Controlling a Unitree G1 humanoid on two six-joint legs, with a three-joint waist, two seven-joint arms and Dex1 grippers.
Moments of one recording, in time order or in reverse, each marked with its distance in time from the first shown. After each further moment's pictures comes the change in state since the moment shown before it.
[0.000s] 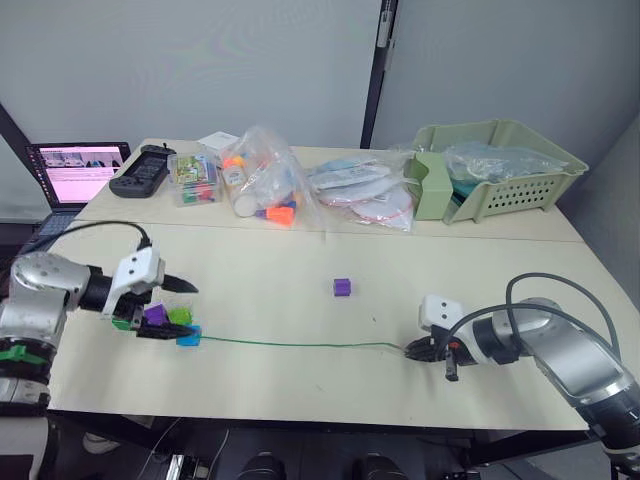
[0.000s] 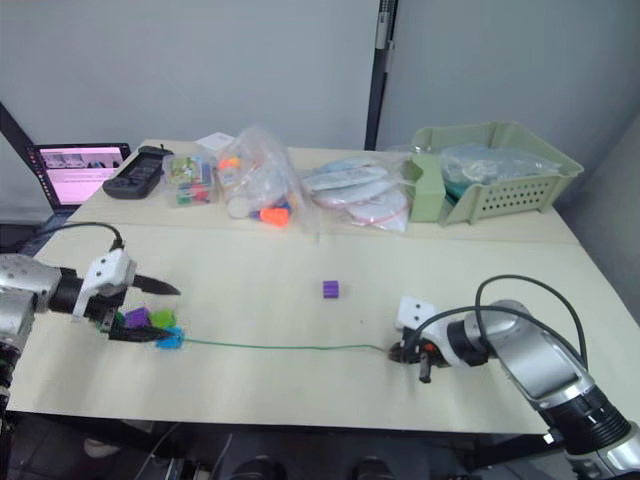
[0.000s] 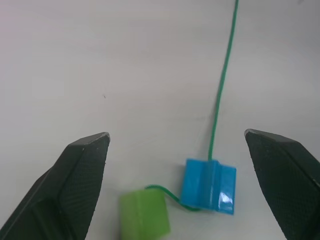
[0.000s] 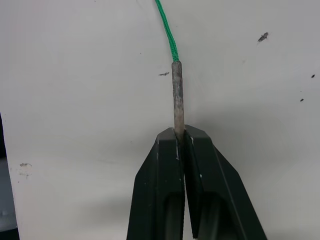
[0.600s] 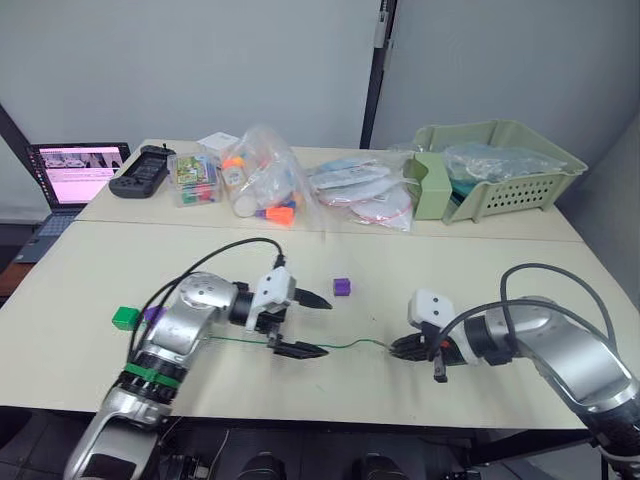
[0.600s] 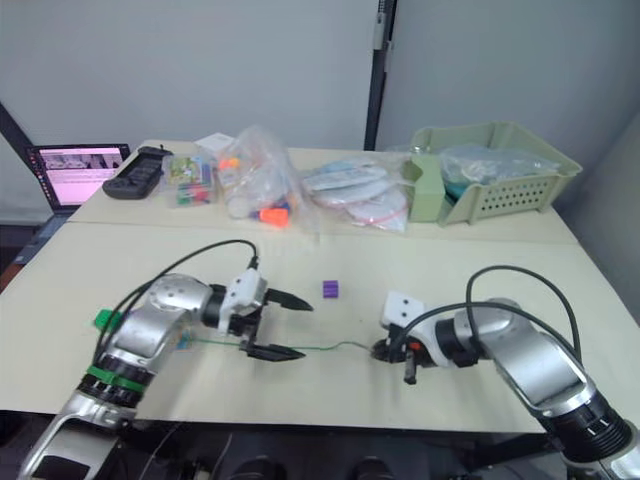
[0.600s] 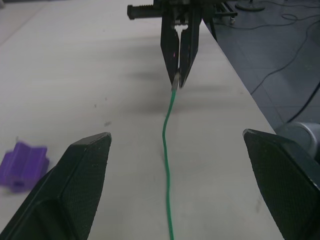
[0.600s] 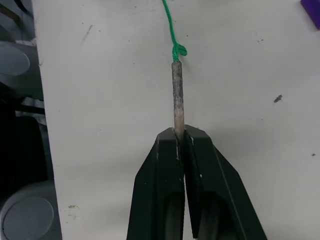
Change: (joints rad) left arm 0.067 -0.513 -0.208 -0.422 -0.022 0.133 0.232; right arm -0.038 0.027 -0.024 -0.200 0.087 0.191 -0.069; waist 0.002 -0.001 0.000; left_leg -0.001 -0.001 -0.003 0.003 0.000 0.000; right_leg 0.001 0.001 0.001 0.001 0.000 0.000
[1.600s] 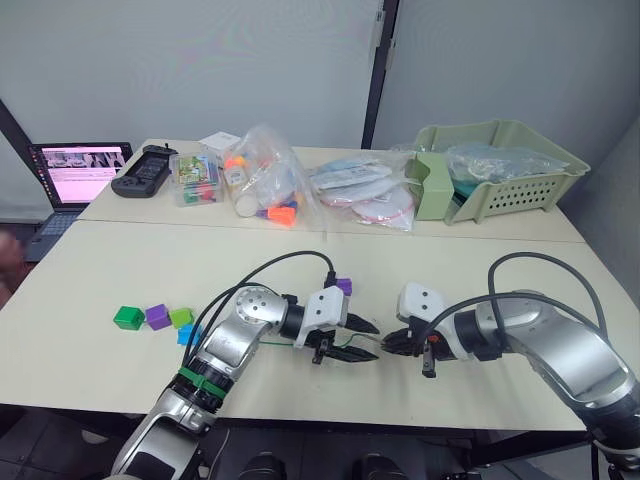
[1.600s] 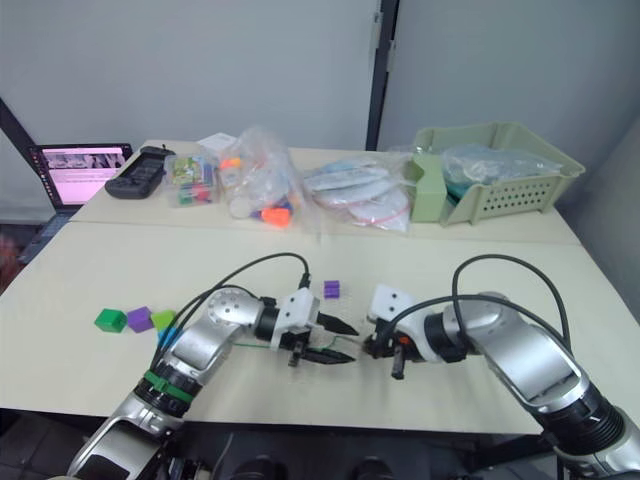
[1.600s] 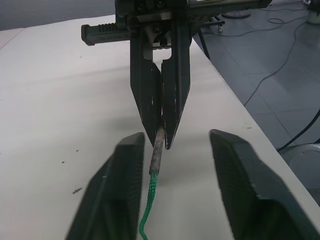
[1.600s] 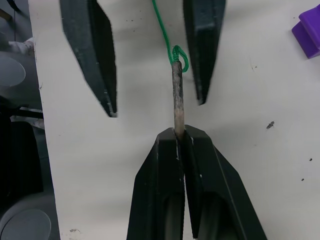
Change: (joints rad) left arm 0.001 -0.143 -0.117 0.023 0.078 -0.055 0.090; right arm -0.043 0.005 0.026 -0.063 0.046 0.098 -0.063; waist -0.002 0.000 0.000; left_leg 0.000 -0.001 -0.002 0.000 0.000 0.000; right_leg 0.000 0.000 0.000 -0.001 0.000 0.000
